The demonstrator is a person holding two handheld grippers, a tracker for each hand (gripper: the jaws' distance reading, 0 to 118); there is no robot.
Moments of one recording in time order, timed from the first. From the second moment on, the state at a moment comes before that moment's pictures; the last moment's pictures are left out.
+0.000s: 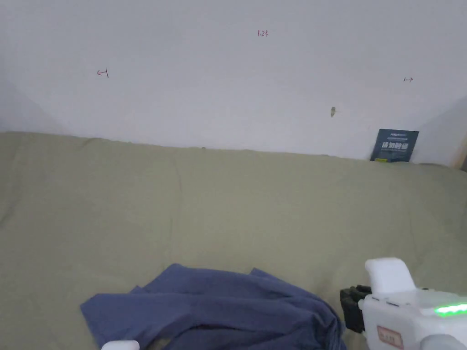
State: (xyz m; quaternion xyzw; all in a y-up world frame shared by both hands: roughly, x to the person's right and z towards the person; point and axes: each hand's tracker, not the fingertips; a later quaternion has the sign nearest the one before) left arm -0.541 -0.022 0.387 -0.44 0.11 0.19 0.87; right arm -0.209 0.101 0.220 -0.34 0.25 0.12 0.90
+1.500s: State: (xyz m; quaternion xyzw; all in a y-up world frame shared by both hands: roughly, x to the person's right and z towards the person) left arm -0.581 0.258 0.457 -0.24 0.19 0.10 0.95; right arm -0.030 0.302 0.274 -0.27 0.20 -0.01 0.94
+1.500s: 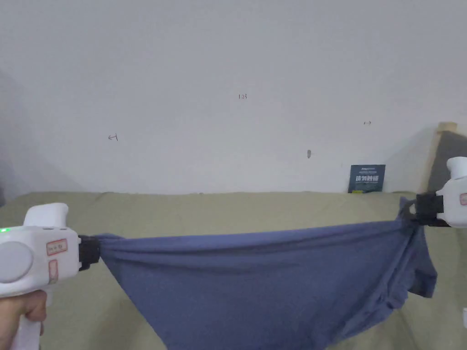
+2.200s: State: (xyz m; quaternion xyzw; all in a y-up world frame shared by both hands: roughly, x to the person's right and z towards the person) left arm -0.562 0.421 0.444 -0.16 0.23 0.02 0.96; right arm -0.040 0.433 0.292 -0.16 0.19 0.01 0.97
